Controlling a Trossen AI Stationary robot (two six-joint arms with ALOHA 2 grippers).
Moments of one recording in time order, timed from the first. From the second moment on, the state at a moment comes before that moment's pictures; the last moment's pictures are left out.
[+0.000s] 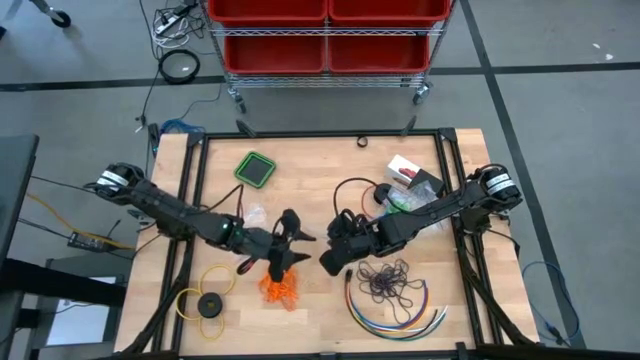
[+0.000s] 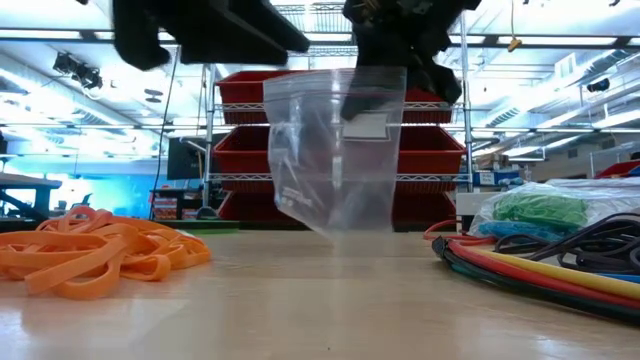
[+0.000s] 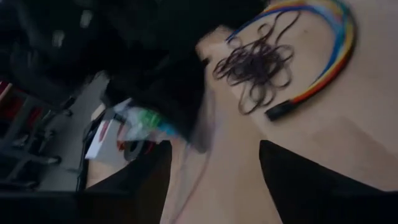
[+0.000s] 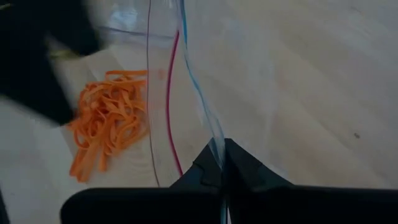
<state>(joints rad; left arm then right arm) -0.37 1.41 0.81 0.16 -0.37 0.57 0.33 1.77 1.34 -0.55 0.41 0.97</state>
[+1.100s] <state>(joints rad) -0.28 1.55 0.89 -0.05 -0.30 0.59 0.31 1.77 1.34 -0.47 0.42 0.92</state>
